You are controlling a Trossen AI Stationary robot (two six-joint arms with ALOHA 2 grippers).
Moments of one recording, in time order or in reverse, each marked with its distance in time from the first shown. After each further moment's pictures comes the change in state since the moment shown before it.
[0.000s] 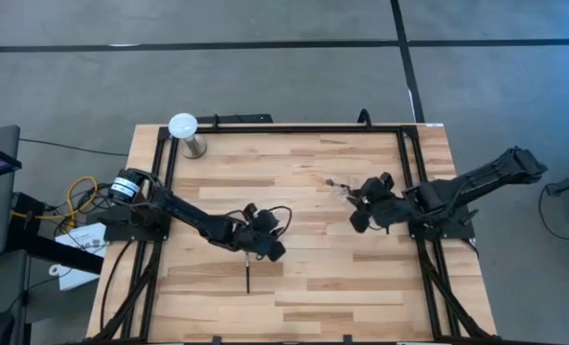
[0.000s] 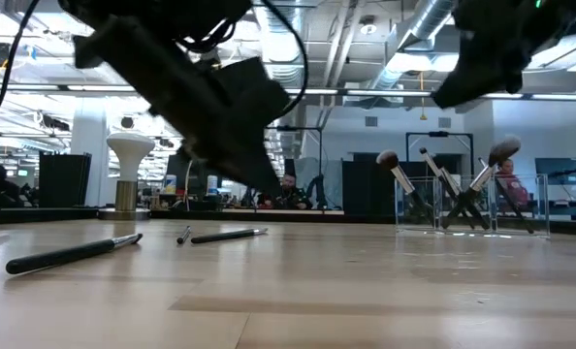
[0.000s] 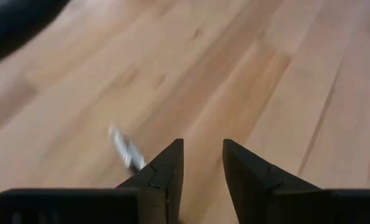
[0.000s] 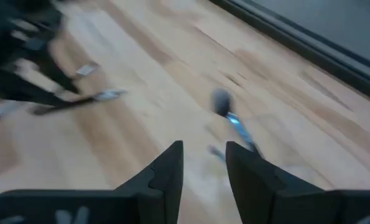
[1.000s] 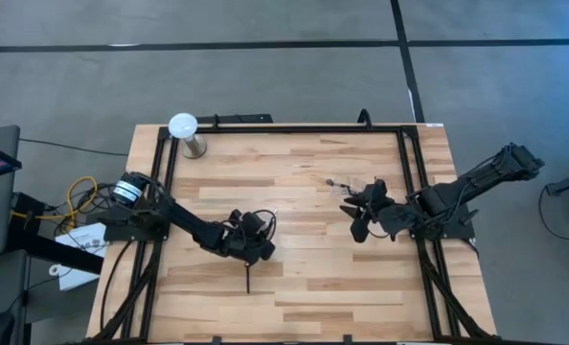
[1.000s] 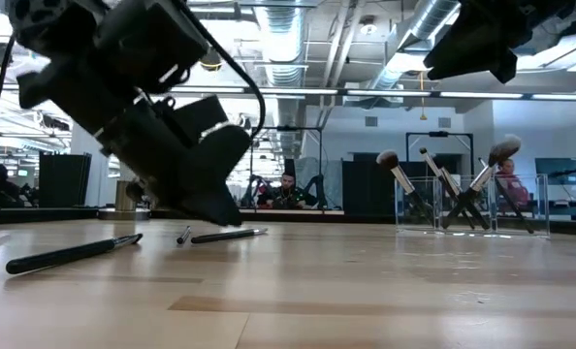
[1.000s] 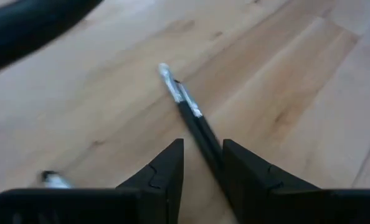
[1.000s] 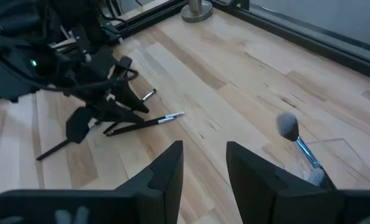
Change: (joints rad) left arm -0.054 0.042 -0.153 0.103 -0.127 -0.248; right arm 0.080 0.002 0.003 0.178 0.001 -0.002
